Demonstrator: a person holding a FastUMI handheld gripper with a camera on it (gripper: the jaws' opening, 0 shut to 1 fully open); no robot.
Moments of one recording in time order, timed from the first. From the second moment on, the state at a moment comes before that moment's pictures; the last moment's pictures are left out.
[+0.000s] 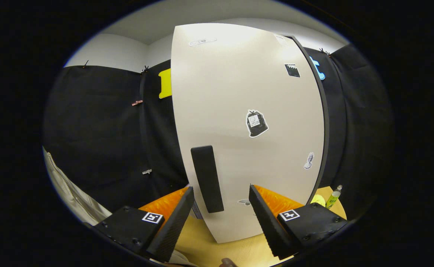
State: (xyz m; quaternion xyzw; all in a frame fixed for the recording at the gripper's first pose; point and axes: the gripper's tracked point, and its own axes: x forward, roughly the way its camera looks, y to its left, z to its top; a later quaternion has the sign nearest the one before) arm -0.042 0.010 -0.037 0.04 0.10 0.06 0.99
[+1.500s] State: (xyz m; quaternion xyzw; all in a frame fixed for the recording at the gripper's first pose) arm -0.087 0.009 -0.020 0.00 0.07 0.06 1.00
